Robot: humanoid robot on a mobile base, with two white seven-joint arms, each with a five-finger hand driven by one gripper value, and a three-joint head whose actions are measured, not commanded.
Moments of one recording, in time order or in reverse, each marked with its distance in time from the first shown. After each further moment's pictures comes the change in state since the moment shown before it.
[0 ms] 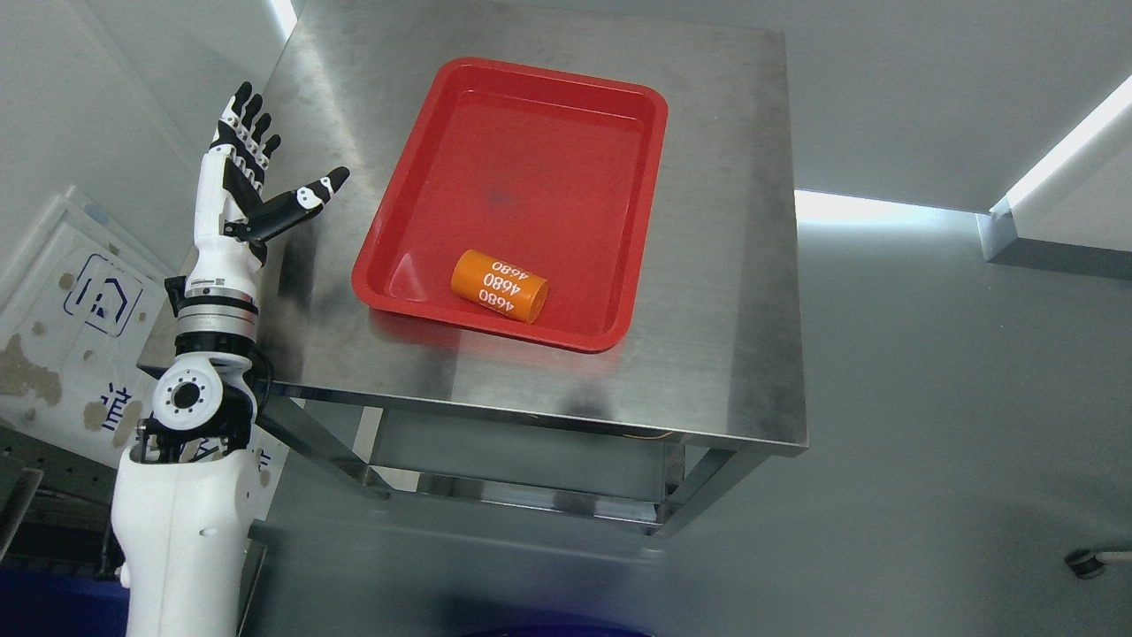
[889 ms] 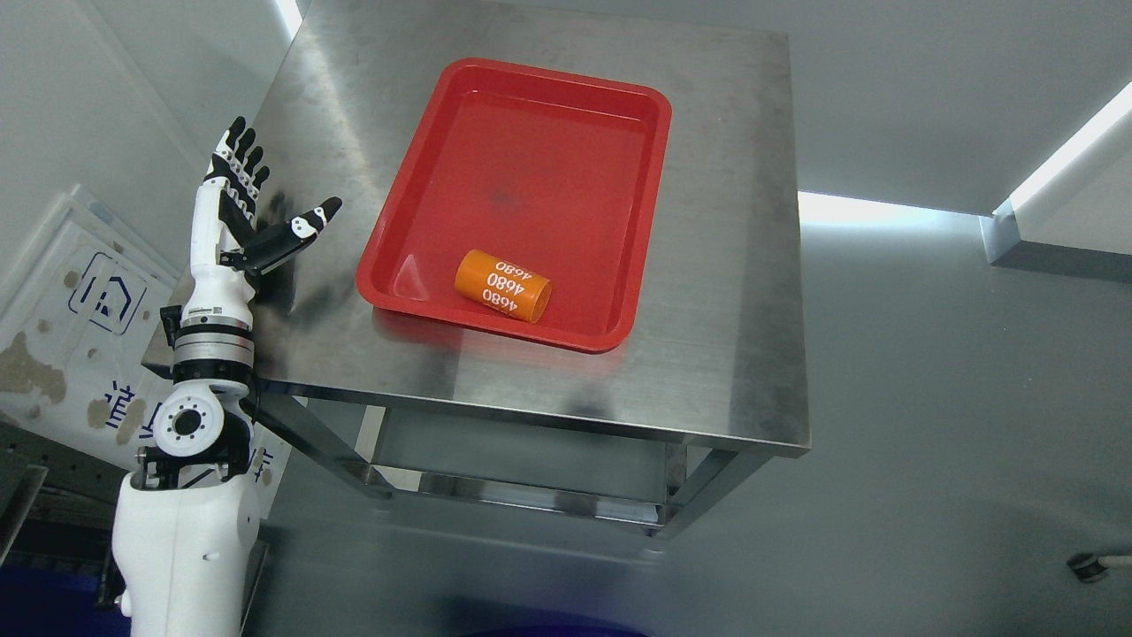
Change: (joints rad) left arm 0.049 -0.028 0.021 -0.006 -0.053 -0.008 0.003; right arm 0.000 0.000 0.000 0.000 0.000 -0.005 0.000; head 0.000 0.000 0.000
